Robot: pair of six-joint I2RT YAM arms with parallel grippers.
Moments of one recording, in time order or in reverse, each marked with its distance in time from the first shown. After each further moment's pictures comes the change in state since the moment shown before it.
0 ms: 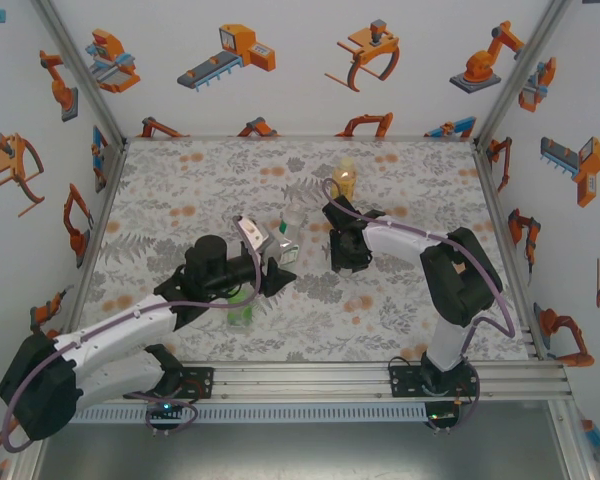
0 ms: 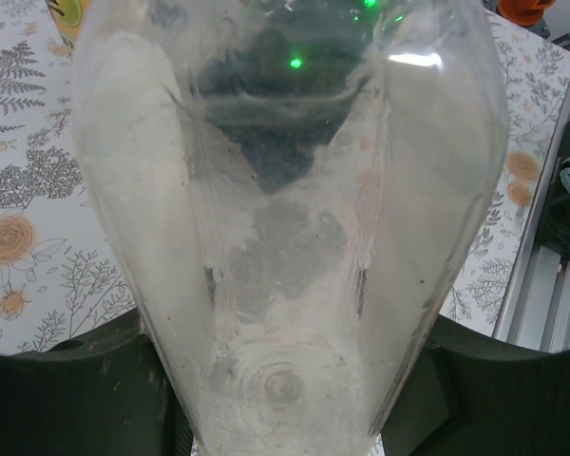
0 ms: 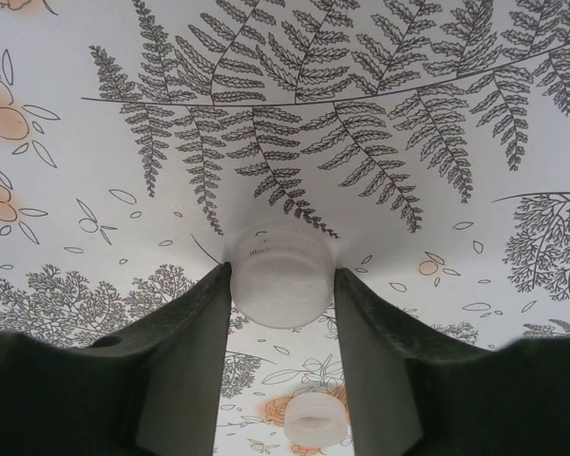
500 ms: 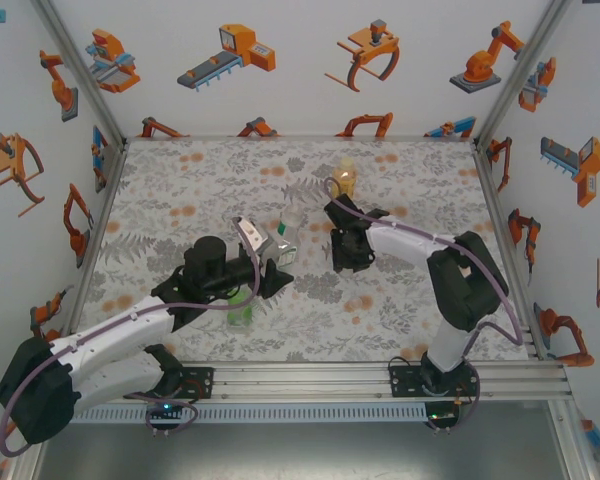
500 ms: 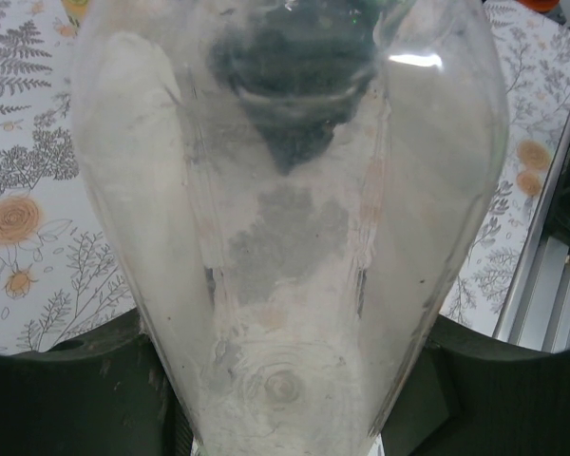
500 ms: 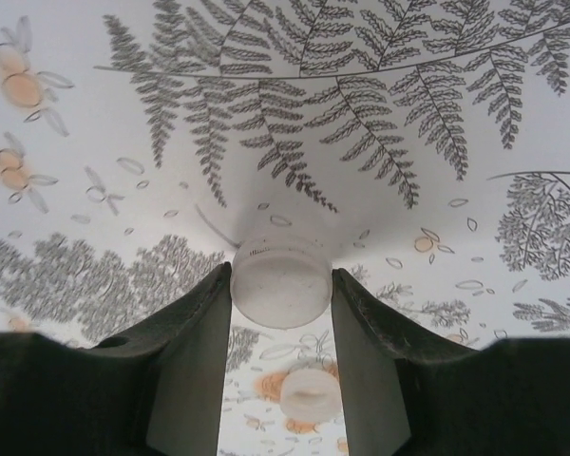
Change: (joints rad) left arm 0.000 -0.021 0.000 -0.062 -0.019 0.013; right arm 0.000 -0.061 0.000 -0.040 -0.023 -0.026
